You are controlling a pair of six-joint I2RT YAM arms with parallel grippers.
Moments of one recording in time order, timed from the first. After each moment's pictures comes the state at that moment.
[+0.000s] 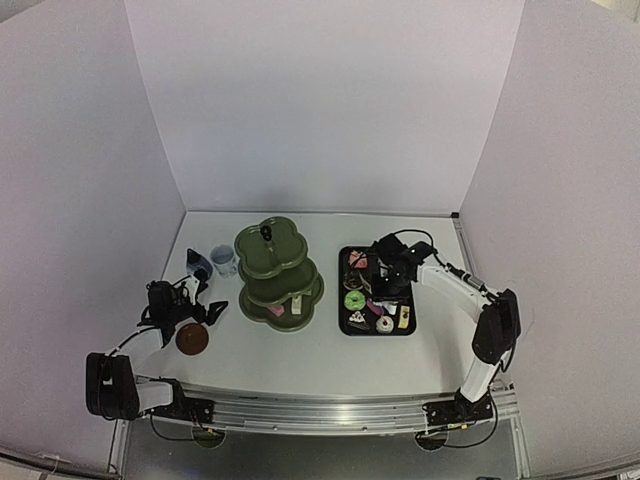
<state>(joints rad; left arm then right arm) 0.01 1.18 0.43 0.22 0.66 0.32 0.60 1.81 1.55 -1.05 -0.08 0.52</state>
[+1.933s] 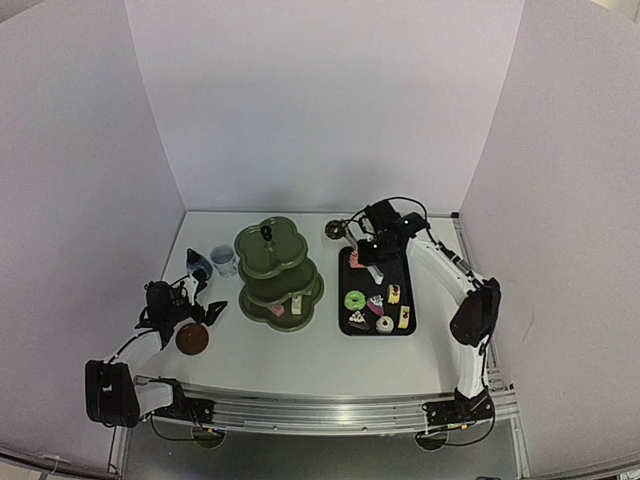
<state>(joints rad) 0.01 1.12 0.43 0.18 0.66 0.33 0.56 2.08 2.08 -1.08 -0.10 0.30</state>
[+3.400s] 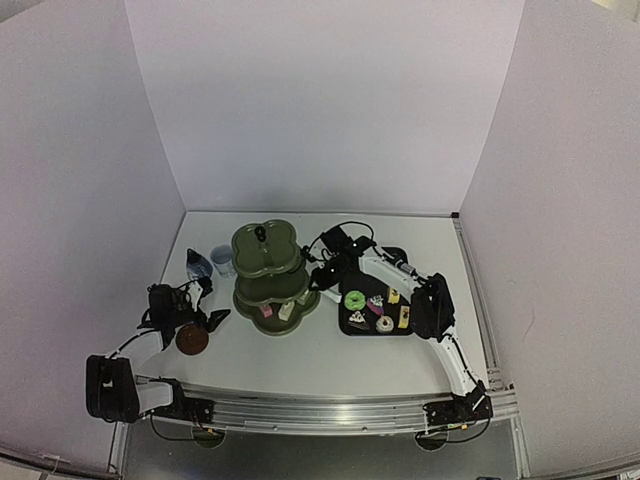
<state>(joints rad) 0.01 1.16 0.40 0.18 0.75 0.44 0.70 2.46 2.22 -0.87 -0.43 0.04</state>
